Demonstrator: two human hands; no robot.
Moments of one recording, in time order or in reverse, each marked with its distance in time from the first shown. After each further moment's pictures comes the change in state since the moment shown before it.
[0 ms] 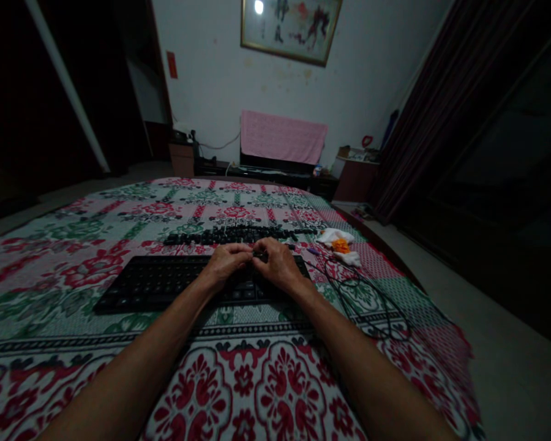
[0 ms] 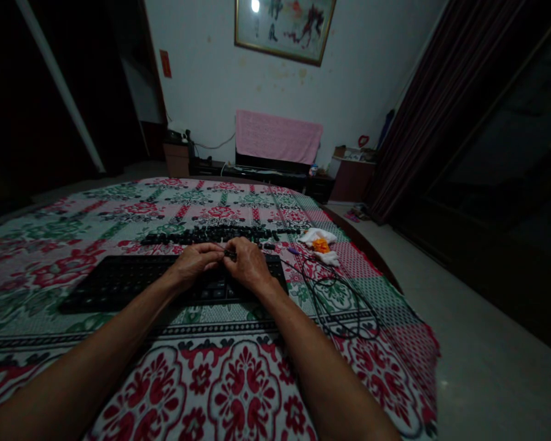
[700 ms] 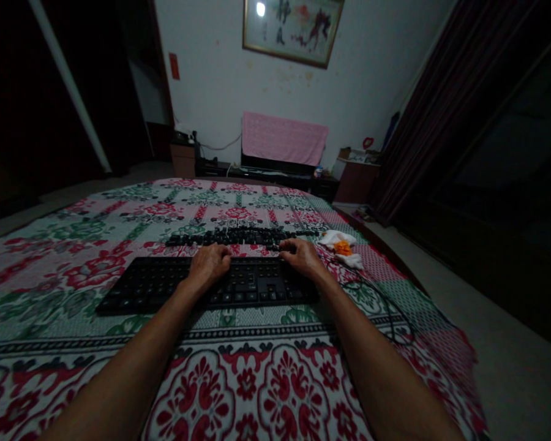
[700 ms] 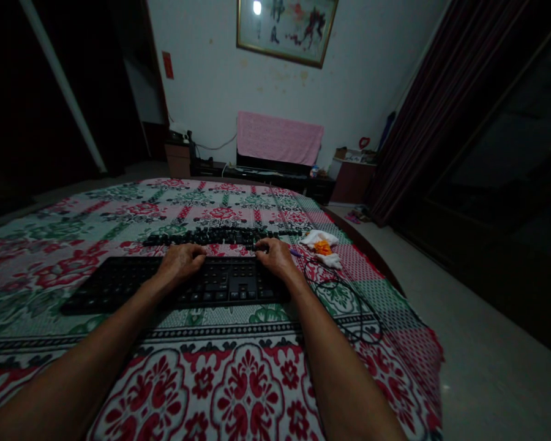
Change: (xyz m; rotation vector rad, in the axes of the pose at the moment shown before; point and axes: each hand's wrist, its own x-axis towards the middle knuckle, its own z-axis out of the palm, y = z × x) left_hand 0.011 -0.004 -0.041 1.260 0.162 0.245; right_hand 0.002 0.067 -0.019 -0.023 -0.033 0.274
